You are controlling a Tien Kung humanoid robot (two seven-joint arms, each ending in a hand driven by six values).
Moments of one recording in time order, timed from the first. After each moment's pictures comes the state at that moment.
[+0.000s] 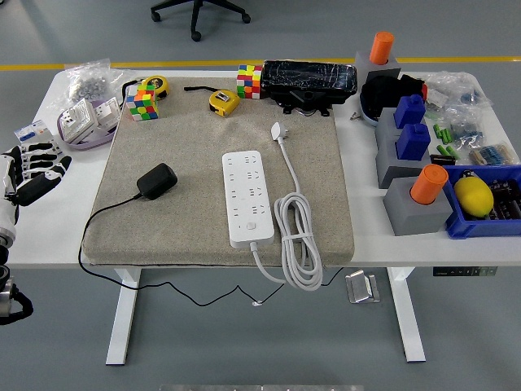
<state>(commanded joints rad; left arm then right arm) -0.12 0.41 -1.27 -1.24 1.18 0.41 -0.09 0.03 -0.22 0.95 0.31 -0.69 -0.04 -0.07</state>
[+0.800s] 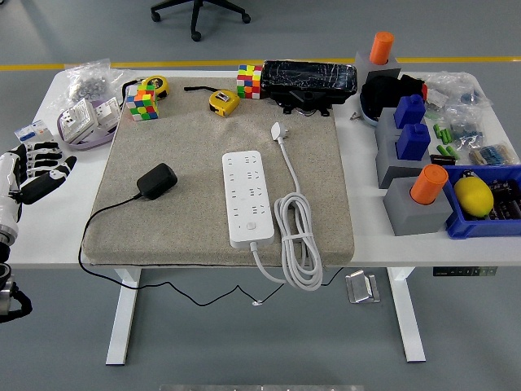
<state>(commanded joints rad) -0.14 0.44 -1.23 -1.24 1.18 0.41 -0.08 0.02 -0.22 0.88 0.31 -0.67 -0.04 -0.07</state>
